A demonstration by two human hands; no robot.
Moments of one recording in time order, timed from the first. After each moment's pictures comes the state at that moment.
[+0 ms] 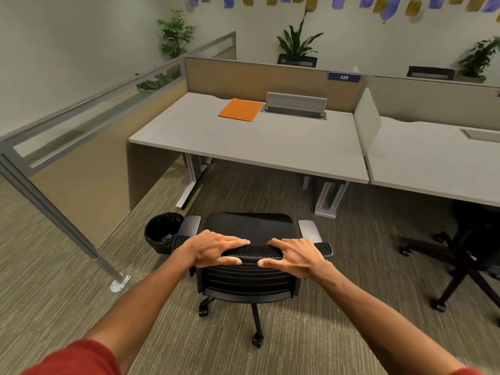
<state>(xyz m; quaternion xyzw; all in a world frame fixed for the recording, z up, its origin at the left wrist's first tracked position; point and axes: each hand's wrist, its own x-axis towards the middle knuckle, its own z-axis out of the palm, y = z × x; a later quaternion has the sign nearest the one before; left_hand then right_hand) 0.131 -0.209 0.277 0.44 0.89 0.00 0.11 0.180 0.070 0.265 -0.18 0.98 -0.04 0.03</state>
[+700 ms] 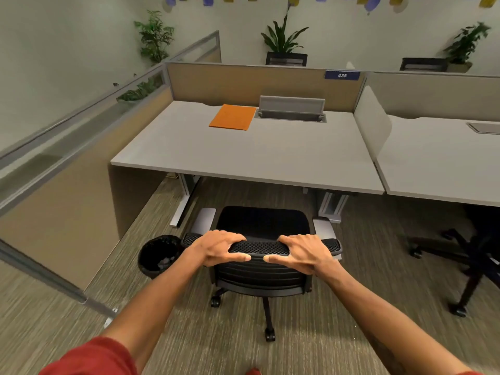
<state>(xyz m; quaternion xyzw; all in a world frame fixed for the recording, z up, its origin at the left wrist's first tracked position) -0.045 -0.215 0.257 0.38 0.91 0.05 0.15 0.029 0.054 0.260 -0.13 0.99 -0.03 0.02</state>
